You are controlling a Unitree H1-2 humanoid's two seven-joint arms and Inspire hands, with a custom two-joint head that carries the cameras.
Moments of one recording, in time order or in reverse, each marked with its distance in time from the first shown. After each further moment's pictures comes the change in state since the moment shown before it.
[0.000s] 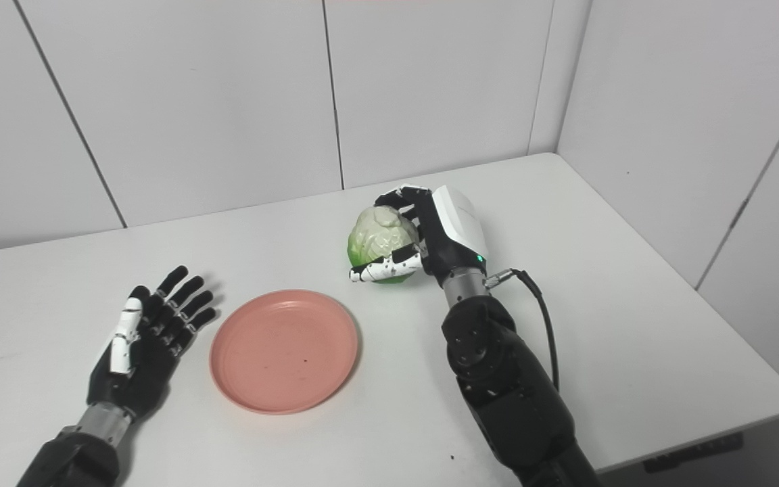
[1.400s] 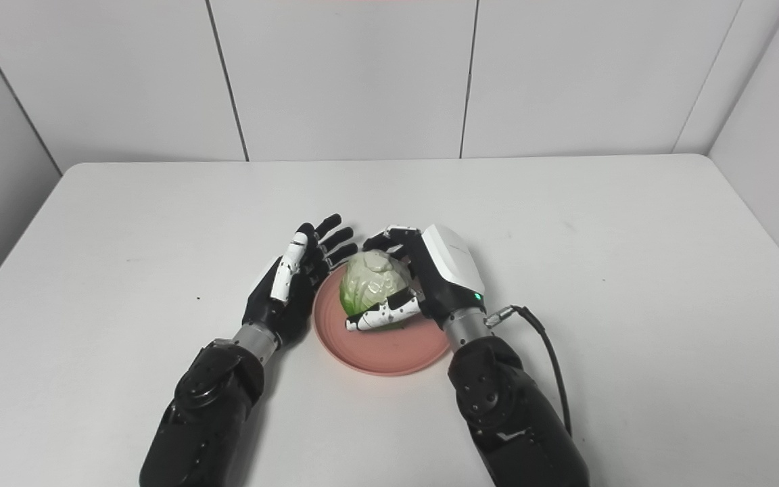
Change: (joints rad) left arm 0.015 -0.118 -0.044 -0.089 0.129 0.076 0.138; right arm 0.044 0.113 0.218 0.105 -0.050 -0.150 0.075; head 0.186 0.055
